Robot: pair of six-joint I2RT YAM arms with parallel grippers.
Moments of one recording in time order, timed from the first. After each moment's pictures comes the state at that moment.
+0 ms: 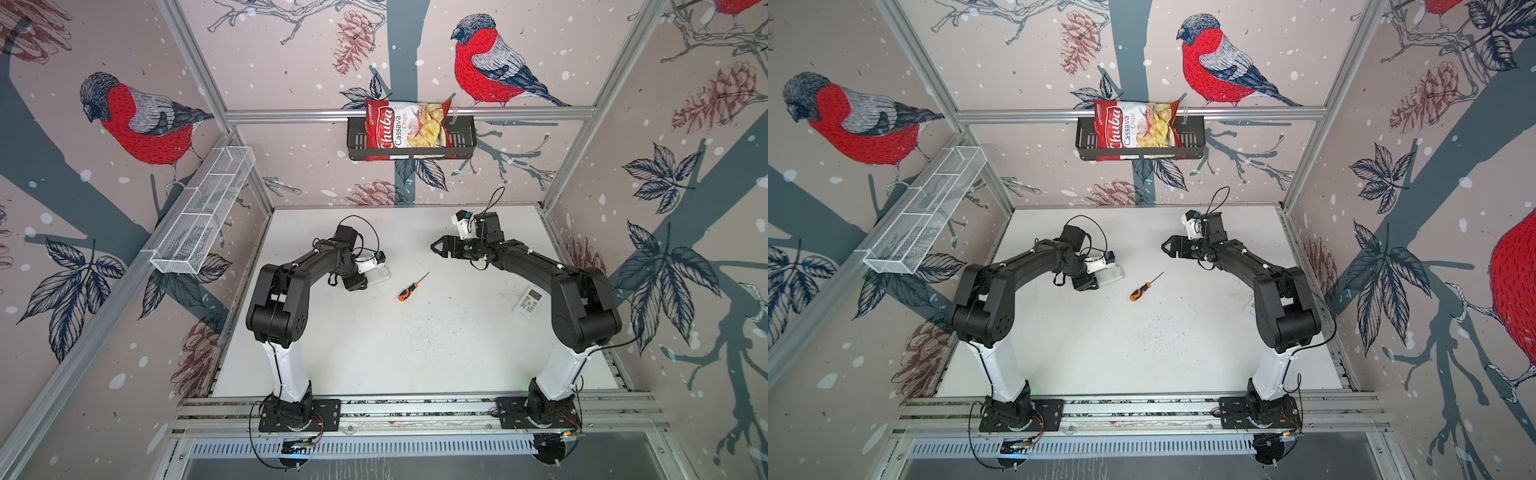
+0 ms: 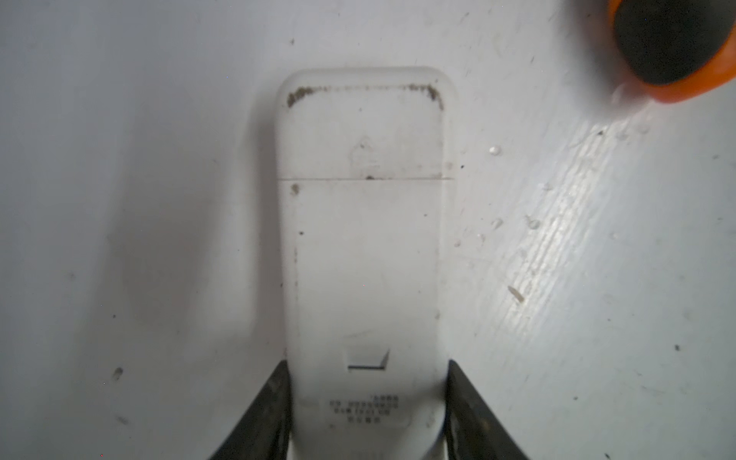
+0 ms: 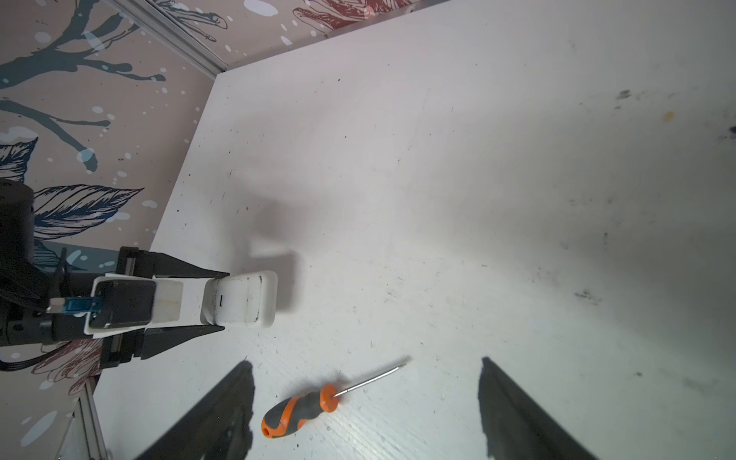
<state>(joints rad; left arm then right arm) -0.27 1.88 1.29 -0.66 0.26 0.92 0.34 1.82 1.22 -0.13 -0.54 0.30</state>
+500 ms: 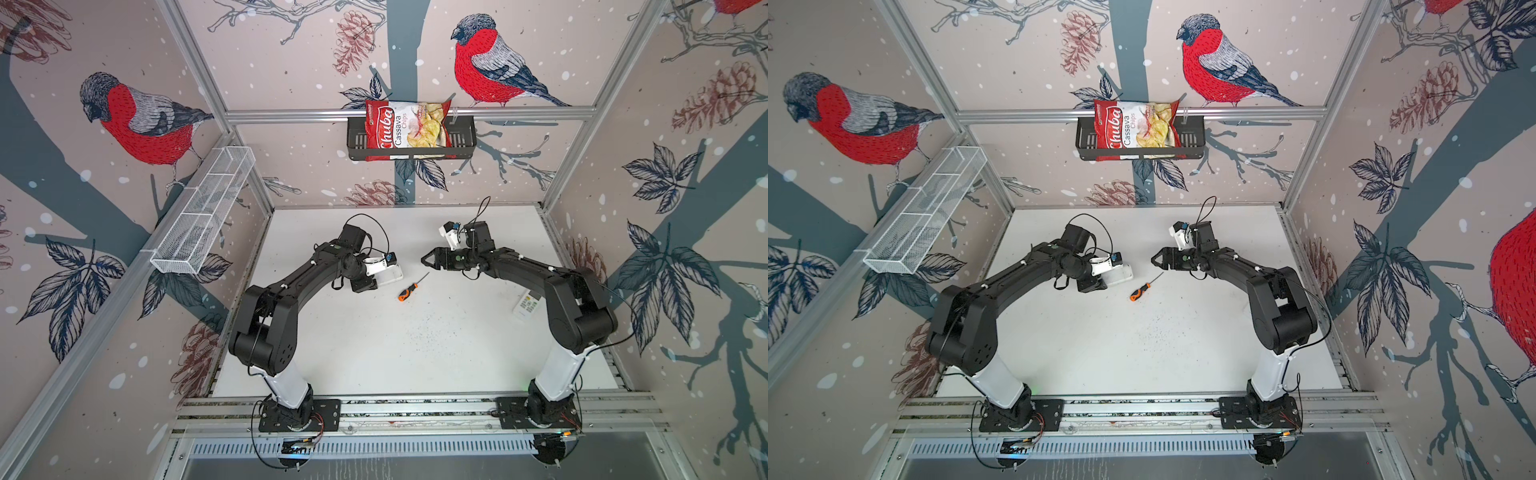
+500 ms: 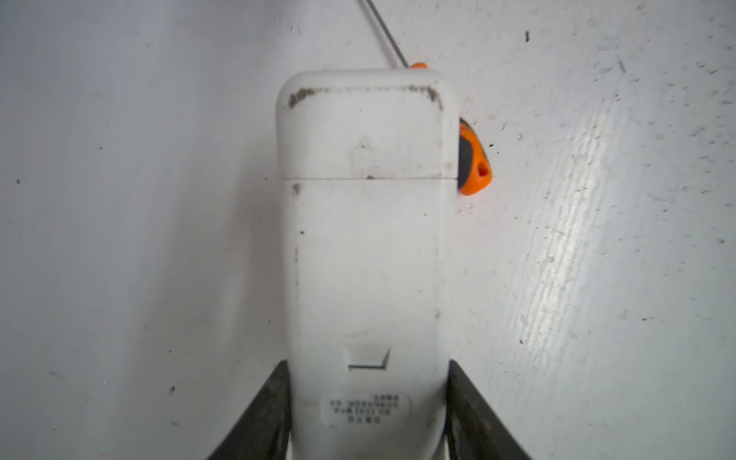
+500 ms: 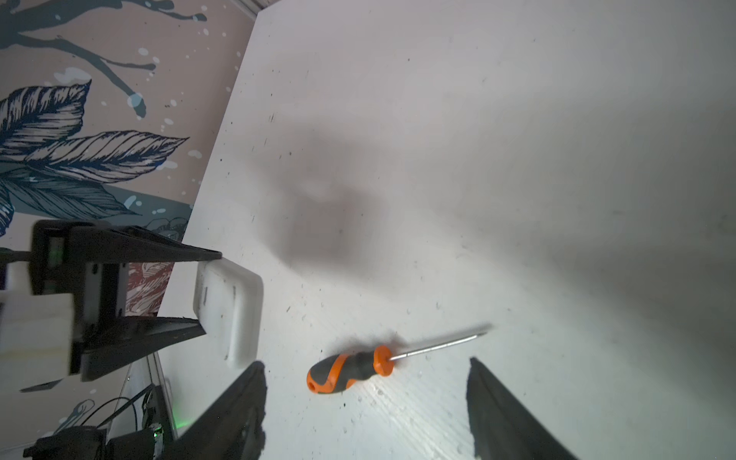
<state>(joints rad) -0.36 1.65 1.20 -0.67 0.30 0.92 0.43 1.80 1.13 -0.10 -0.63 0.32</state>
